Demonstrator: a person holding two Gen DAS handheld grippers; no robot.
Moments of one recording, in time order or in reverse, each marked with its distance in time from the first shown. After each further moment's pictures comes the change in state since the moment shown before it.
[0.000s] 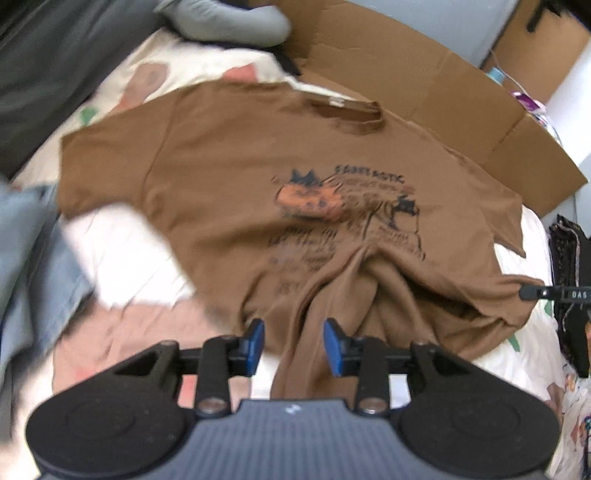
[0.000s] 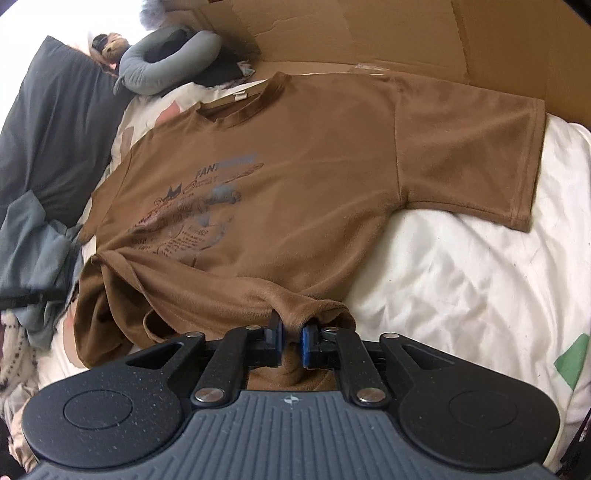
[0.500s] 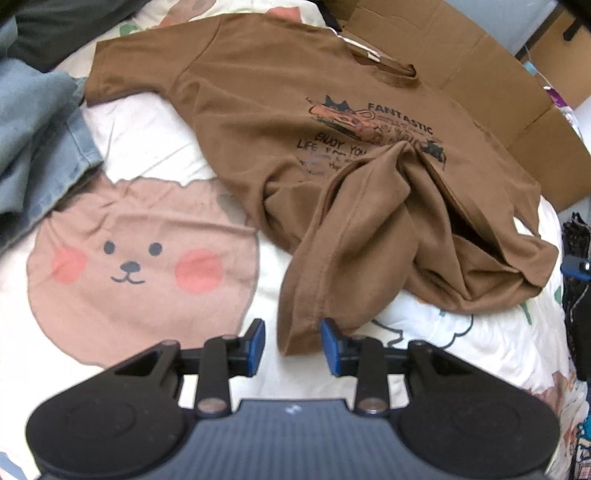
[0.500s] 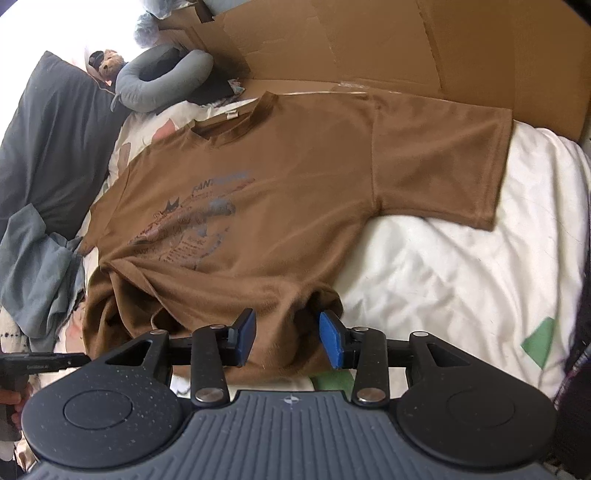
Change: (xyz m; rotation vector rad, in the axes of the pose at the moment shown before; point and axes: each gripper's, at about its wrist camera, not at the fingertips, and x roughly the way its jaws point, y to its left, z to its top) left arm 0.023 0.012 -0.066 -0.124 0.068 -0.007; right arm -0.038 -0.005 -0.011 0.019 -0.030 -0.027
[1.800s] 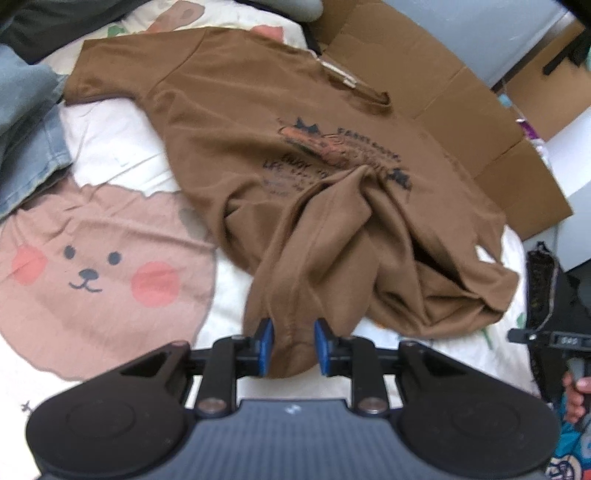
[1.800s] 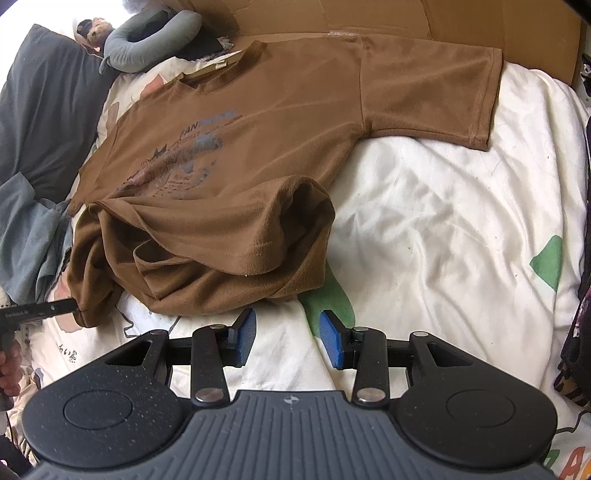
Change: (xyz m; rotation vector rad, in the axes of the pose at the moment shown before) left arm 0.000 0.002 0.002 -0.043 -0.076 -0.155; right arm 0.017 -0.004 -0.046 0.012 0.109 -0.015
